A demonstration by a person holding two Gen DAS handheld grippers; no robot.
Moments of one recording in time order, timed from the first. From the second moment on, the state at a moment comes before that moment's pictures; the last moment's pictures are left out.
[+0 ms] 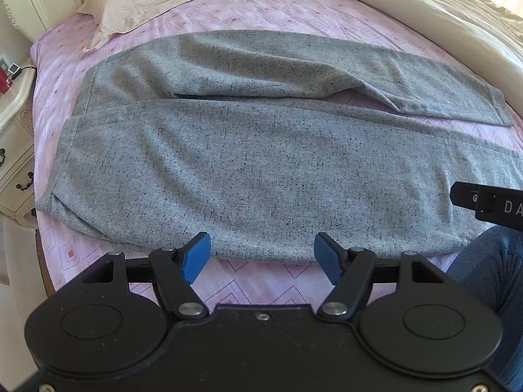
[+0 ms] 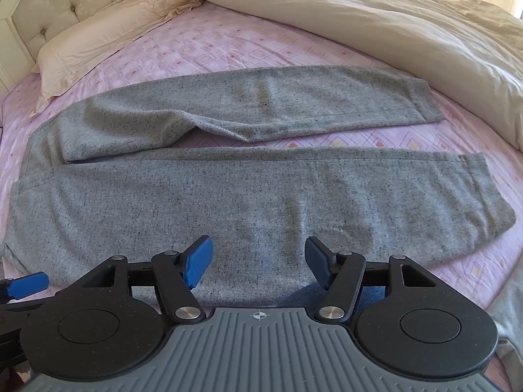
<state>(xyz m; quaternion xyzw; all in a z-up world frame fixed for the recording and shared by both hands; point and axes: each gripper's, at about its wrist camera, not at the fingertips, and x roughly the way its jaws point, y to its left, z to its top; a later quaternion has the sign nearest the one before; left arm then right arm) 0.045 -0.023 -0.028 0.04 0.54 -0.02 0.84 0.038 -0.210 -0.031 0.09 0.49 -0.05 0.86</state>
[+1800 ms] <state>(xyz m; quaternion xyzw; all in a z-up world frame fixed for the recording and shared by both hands) 0.151 -0.040 -0.108 0.06 0.55 -0.05 0.83 0.249 -0.487 -0.110 0.11 0.44 -0.14 0.88</state>
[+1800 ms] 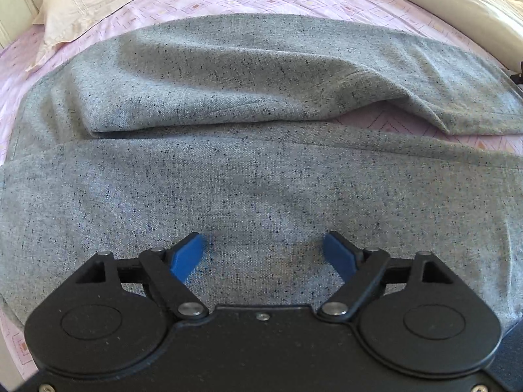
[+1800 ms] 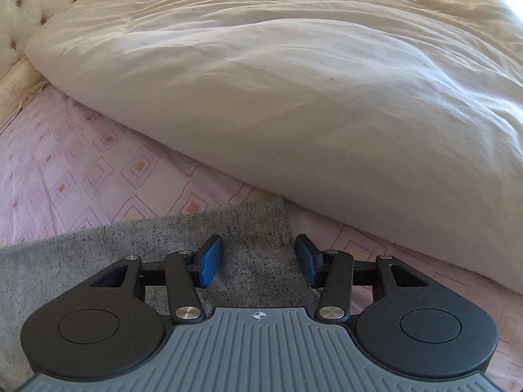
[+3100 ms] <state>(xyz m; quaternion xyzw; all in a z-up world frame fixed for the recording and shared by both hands) 0.073 -0.027 -0.104 0.09 0.56 -0.06 0.83 -0.046 -0.460 -0.094 0.22 0.38 -0.21 0.87</state>
